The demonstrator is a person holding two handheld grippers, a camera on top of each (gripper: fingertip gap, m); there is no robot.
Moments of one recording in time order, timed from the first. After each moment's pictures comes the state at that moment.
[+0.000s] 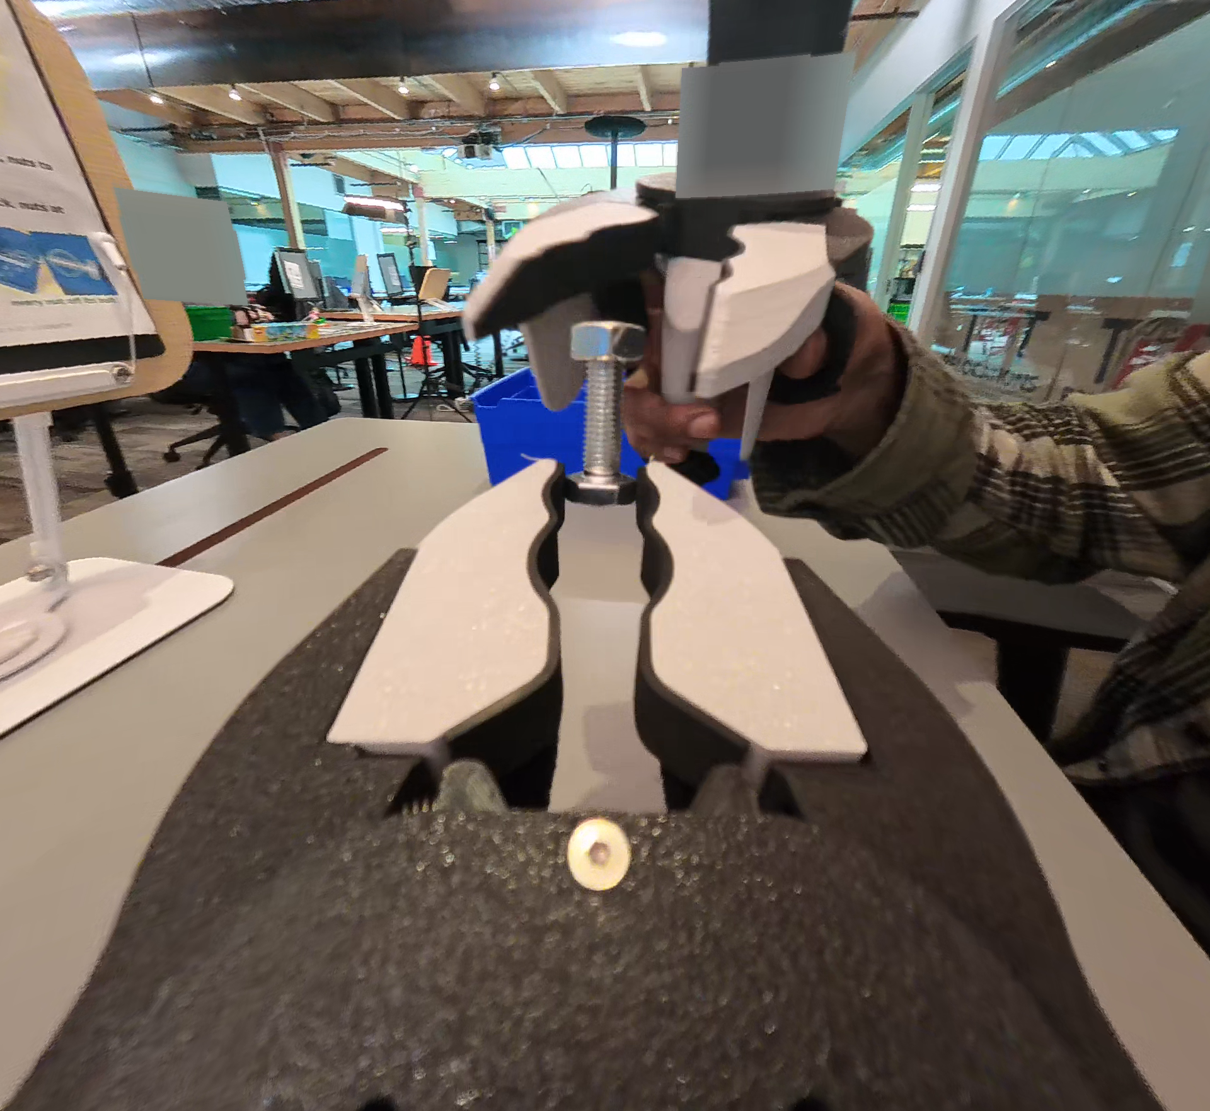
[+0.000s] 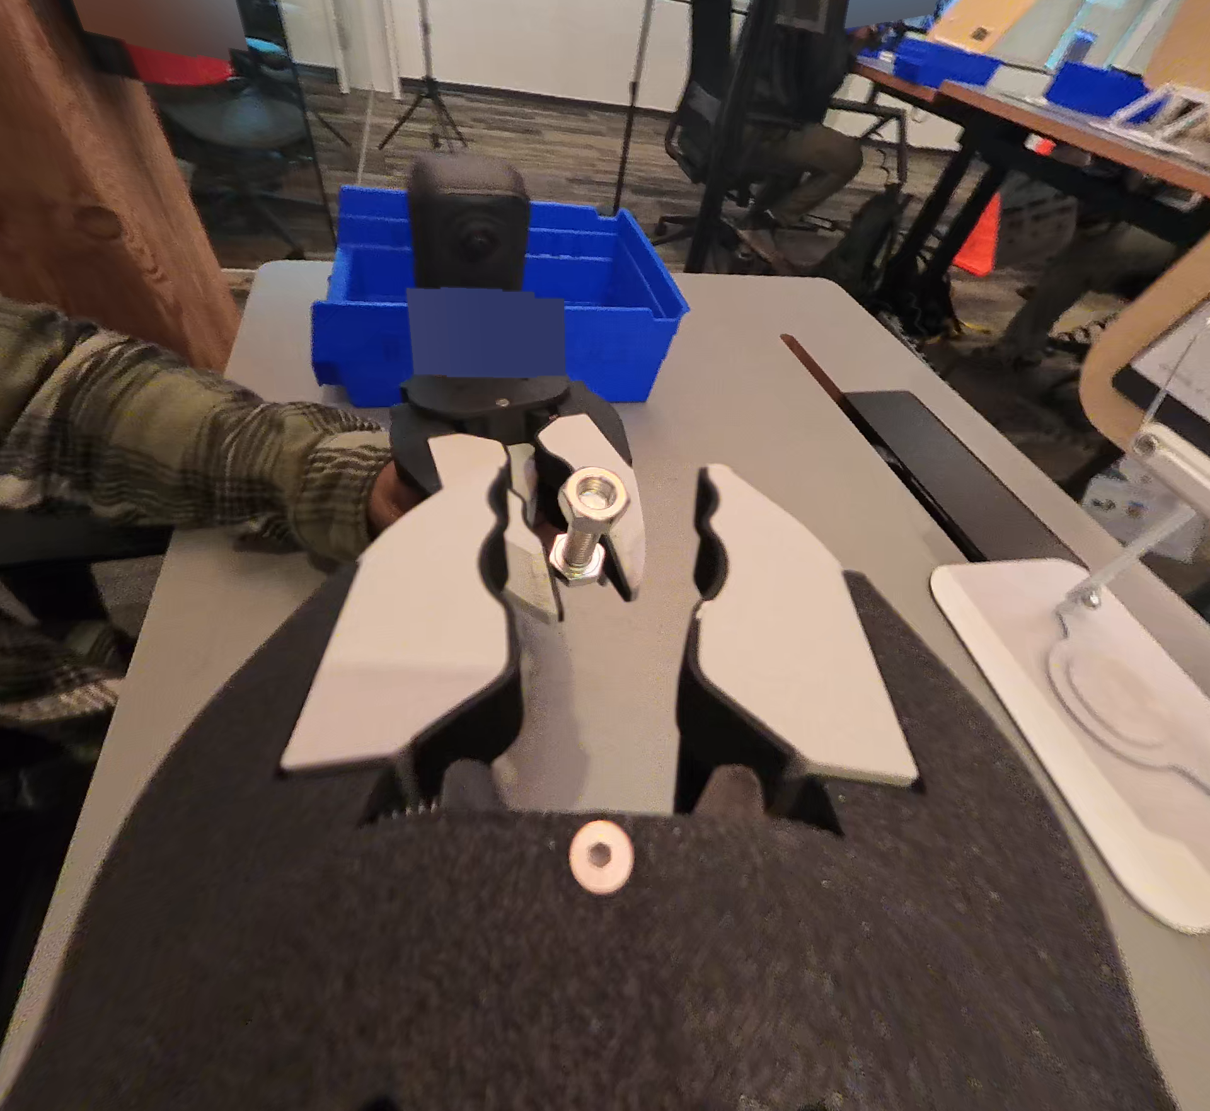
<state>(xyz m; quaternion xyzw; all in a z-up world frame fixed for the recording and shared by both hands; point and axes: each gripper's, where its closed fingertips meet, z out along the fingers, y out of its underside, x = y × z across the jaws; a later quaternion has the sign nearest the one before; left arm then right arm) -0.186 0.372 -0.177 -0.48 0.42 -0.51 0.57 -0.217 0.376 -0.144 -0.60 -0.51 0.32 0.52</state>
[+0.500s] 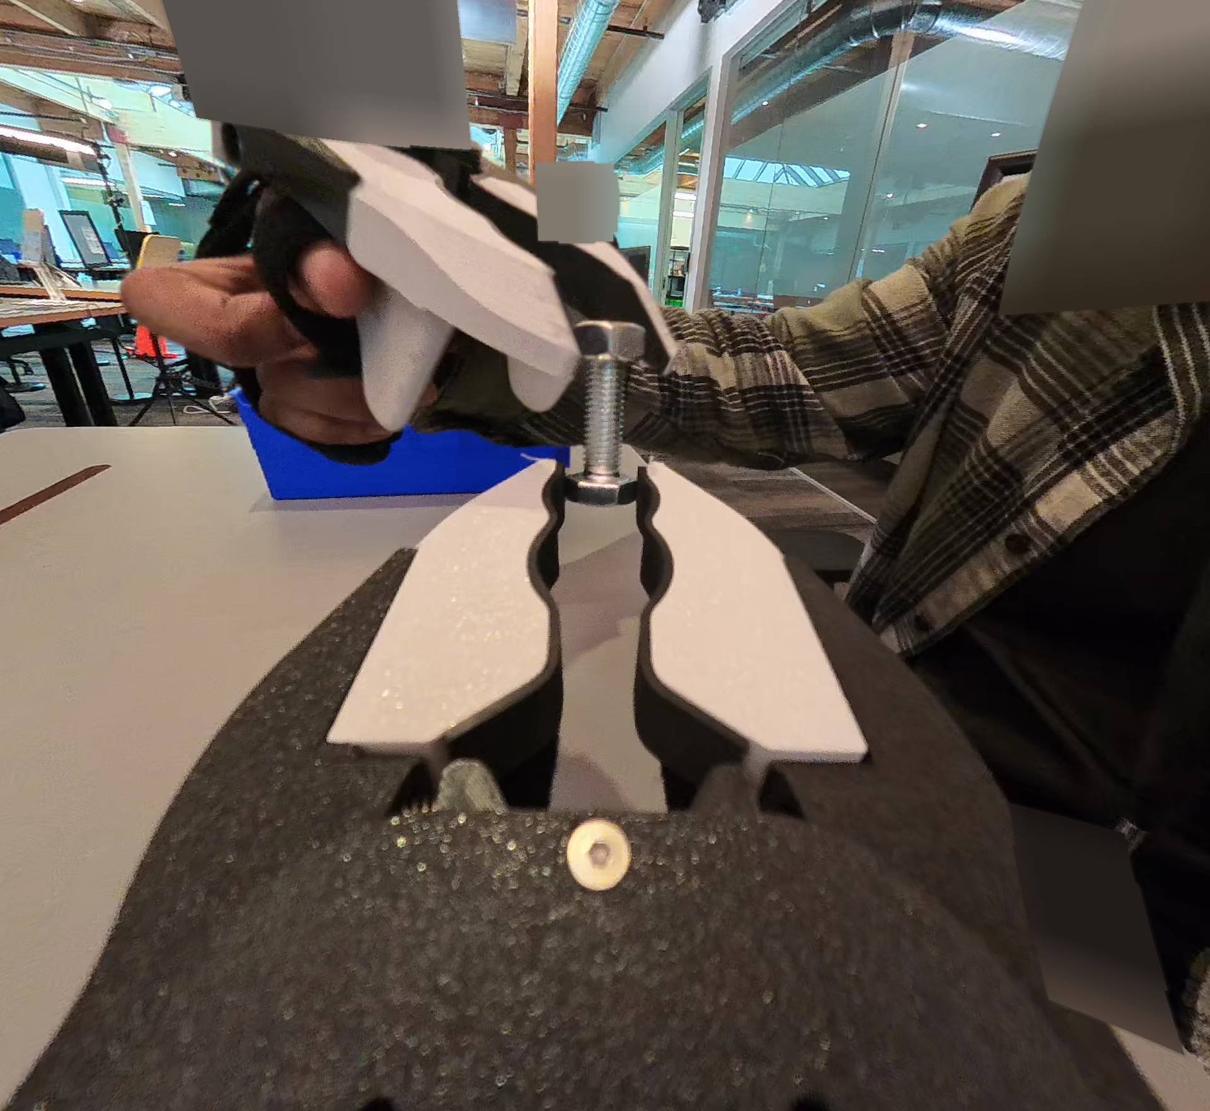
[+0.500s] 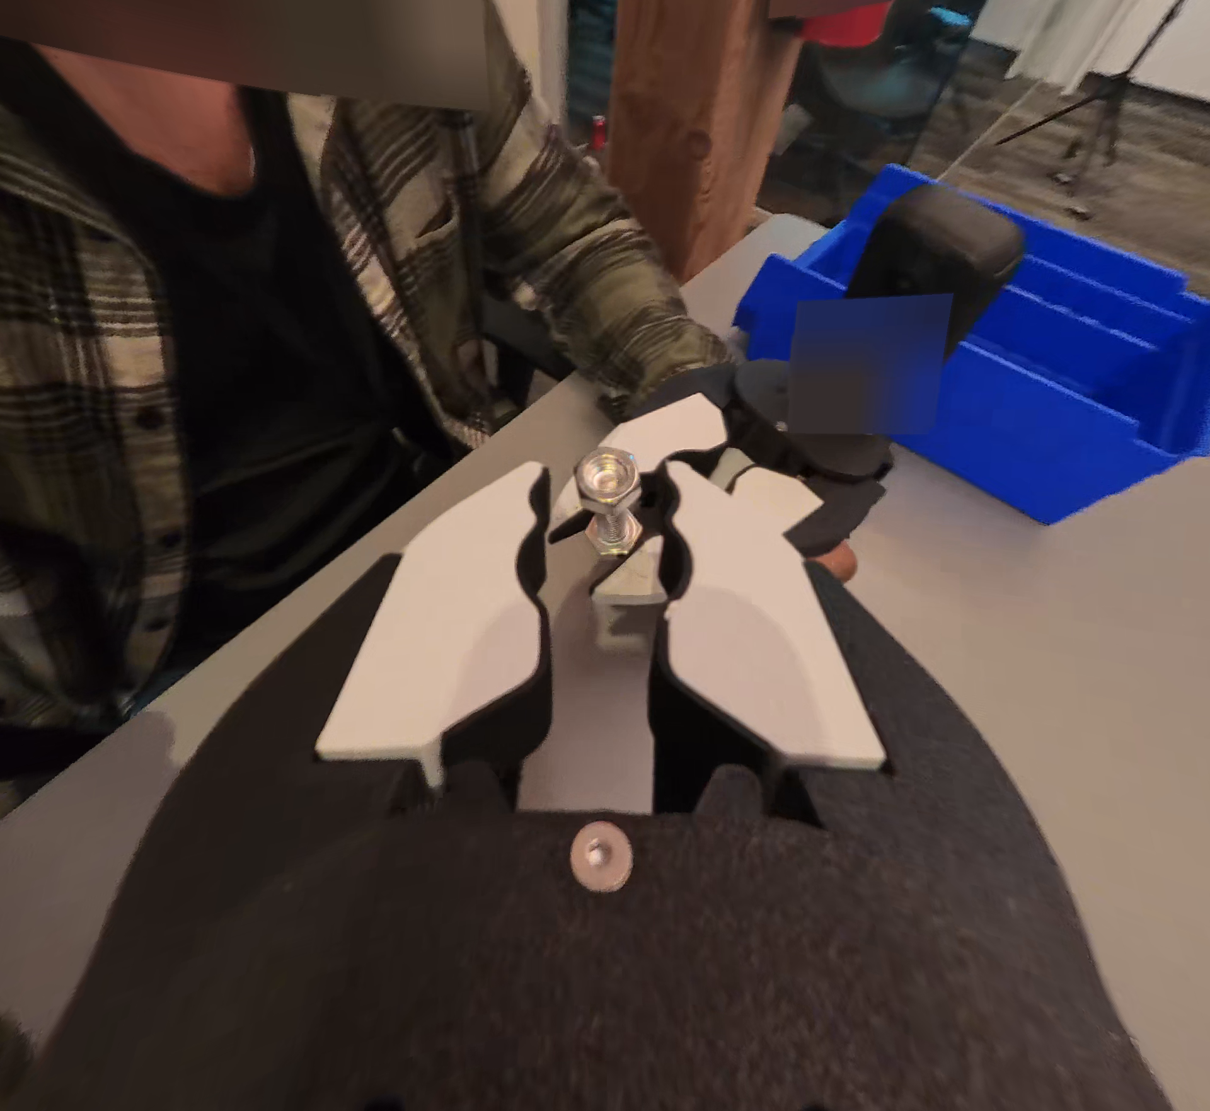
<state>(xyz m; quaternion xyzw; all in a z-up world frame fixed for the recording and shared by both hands) -0.172 0.325 -0.183 -0.41 0.50 -0.62 0.45 -0.196 0.321 -0.155 -0.35 -0.75 0.48 0.27</state>
